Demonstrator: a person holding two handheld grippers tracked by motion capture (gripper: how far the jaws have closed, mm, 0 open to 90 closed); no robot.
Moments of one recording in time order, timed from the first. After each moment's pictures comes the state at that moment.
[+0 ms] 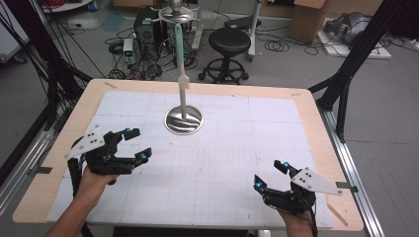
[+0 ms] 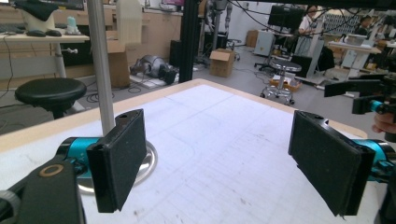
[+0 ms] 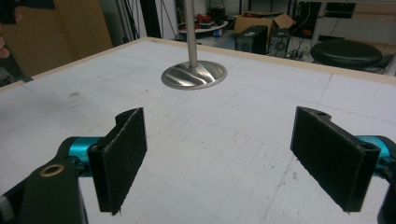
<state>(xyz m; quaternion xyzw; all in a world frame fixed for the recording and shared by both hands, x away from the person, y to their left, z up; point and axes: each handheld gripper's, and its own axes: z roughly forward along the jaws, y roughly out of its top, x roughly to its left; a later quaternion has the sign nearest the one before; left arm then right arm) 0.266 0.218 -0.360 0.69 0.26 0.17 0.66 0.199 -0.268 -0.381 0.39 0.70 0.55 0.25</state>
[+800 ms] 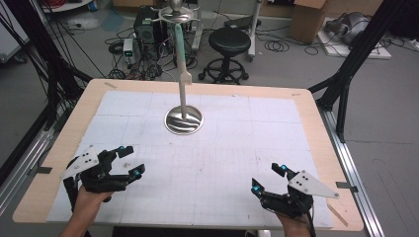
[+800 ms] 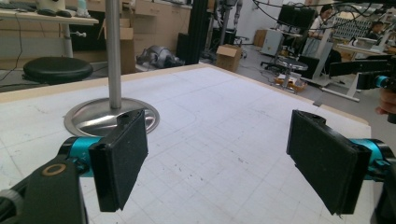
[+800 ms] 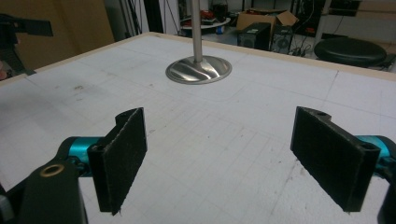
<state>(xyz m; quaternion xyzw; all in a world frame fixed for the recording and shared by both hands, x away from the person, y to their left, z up) 0.247 0.235 -0.397 0.68 0.29 0.16 0.65 0.193 -0.263 -0.383 0.39 0.70 0.54 0.25</state>
